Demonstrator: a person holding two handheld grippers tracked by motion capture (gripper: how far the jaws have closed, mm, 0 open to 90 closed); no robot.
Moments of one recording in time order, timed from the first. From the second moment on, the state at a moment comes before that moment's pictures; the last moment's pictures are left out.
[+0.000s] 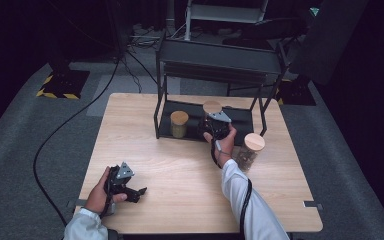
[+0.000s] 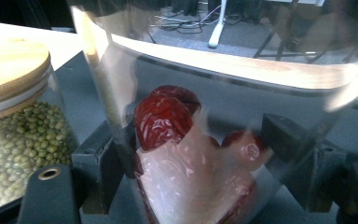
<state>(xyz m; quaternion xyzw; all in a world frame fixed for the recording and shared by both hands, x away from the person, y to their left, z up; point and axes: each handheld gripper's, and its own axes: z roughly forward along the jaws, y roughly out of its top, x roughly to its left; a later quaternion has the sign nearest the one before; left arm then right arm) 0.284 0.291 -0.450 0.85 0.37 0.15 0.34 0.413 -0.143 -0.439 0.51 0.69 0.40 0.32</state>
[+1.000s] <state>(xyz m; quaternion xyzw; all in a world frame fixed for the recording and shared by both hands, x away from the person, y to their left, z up) 0.284 0.291 -0.450 0.85 0.37 0.15 0.34 0.413 -0.141 -0.441 0.48 0.73 0.38 0.32</state>
